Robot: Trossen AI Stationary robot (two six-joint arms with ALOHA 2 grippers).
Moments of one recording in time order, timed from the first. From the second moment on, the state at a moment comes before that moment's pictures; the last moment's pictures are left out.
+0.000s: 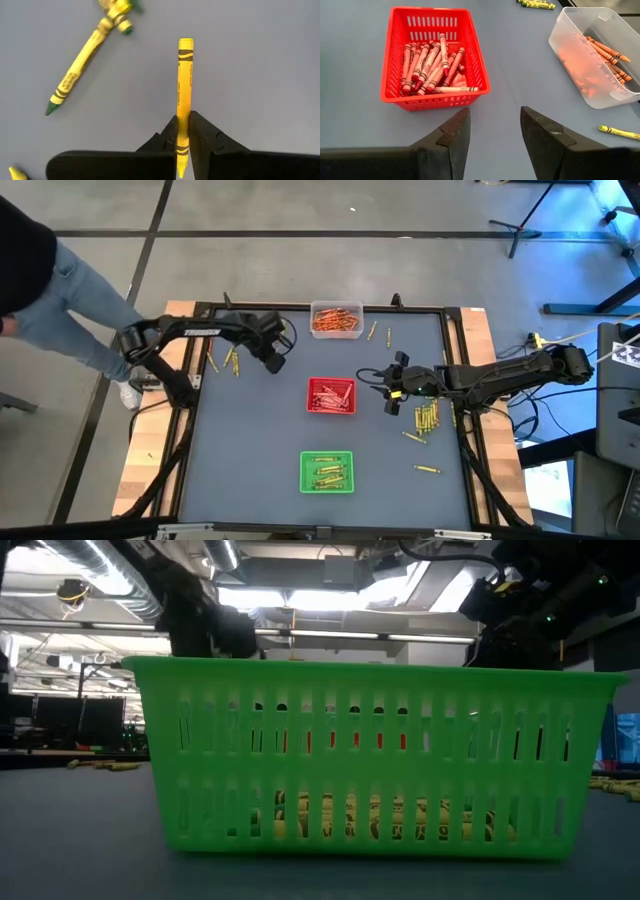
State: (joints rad) left arm 0.55 1.58 0.90 -0.63 -0.02 -0.30; right arm 0.06 1.07 0.48 -0.05 0.30 0.03
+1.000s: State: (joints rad) left arm -0.33 1.43 0.94 -0.07 -0.14 -0.32; right arm 0.06 1.07 0.48 -0.05 0.27 0.03
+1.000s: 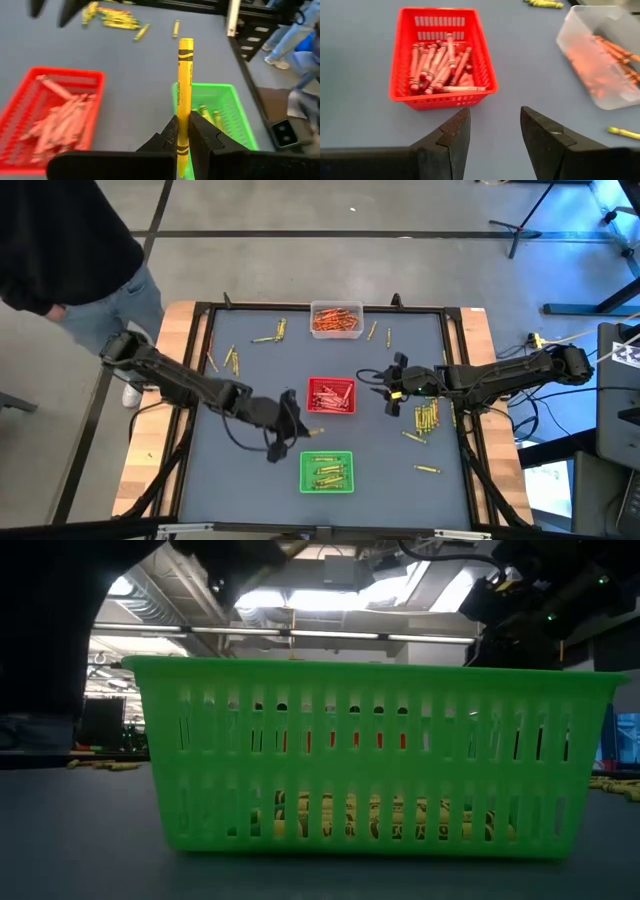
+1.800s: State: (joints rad) left arm -0.44 1.85 1.16 -0.05 -0.05 -0.44; right arm 0.06 1.07 0.48 -0.05 0.22 0.05
